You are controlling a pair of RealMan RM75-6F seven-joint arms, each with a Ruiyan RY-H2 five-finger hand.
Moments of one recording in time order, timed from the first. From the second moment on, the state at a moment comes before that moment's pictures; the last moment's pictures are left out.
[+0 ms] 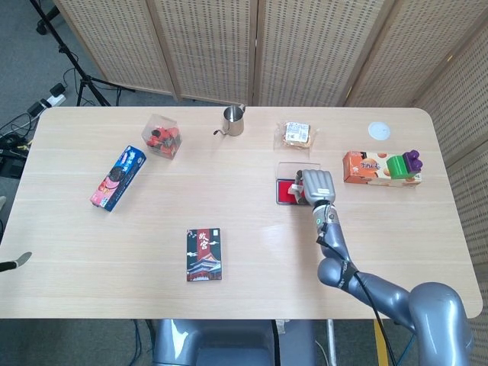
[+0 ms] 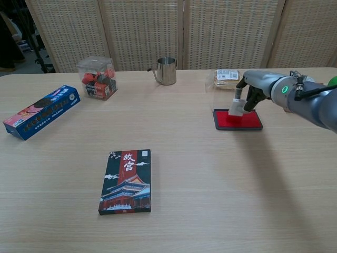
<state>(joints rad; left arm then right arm) -0.10 -1.06 -0.12 -1.60 1.32 1.38 -0.17 0.92 -1.78 0.33 -1.00 -0.61 0.84 -0.49</state>
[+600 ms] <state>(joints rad) -0.10 -1.06 -0.12 -1.60 1.31 1.37 -0.16 0.93 -1.81 0.32 -0.94 -0.62 0.80 -0.49</state>
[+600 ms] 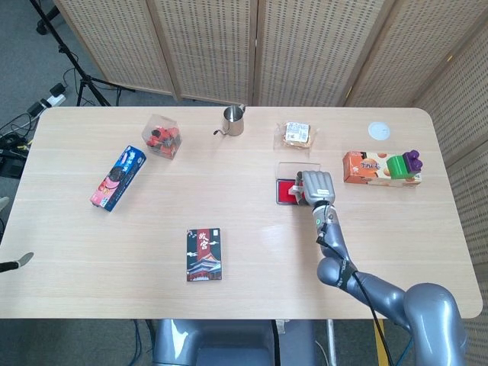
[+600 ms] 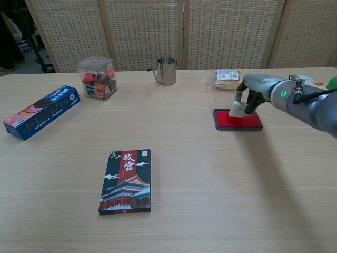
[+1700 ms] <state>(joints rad) -0.09 -1.06 -0.12 -1.59 1.32 1.38 -0.19 0.92 -1.83 0.33 -0.91 -0.61 0.79 -0.52</state>
